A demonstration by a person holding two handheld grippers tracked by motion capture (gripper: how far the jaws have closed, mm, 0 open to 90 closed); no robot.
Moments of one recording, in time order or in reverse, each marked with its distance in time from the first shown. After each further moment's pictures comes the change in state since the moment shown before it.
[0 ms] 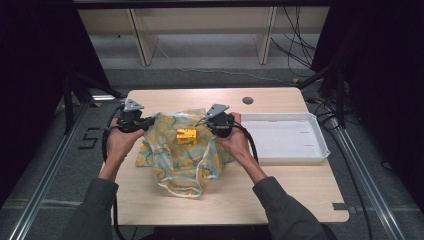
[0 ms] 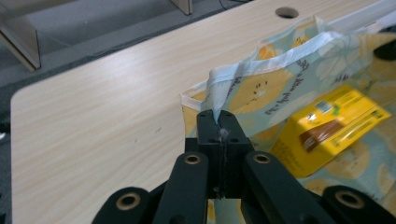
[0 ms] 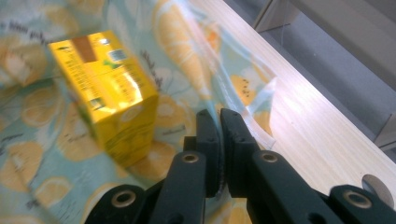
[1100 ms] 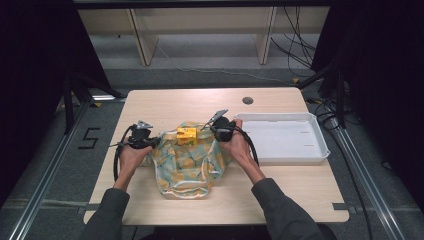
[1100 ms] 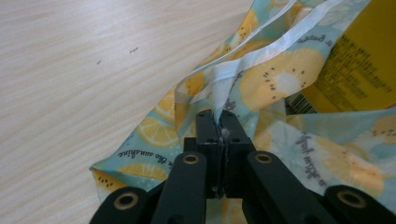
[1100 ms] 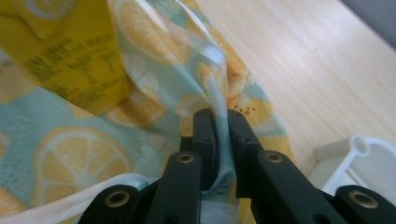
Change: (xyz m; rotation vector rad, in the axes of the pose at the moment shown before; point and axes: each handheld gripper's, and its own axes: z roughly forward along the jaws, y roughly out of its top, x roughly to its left) left arm -0.006 -0.062 0.061 0.133 -0.028 -0.055; right arm -0.005 -0.034 0.034 0.234 0.010 0.080
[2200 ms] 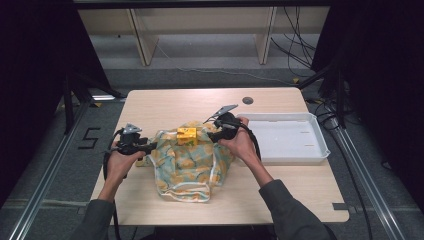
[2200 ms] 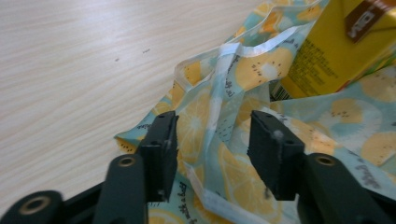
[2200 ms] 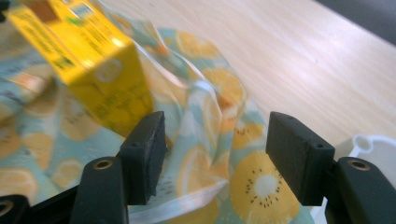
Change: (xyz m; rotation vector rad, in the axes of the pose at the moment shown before) left arm 0.001 -0.013 -0.050 -0.087 0.004 -0.050; right arm -0.002 0.005 -0.039 -0.115 0.101 0.159
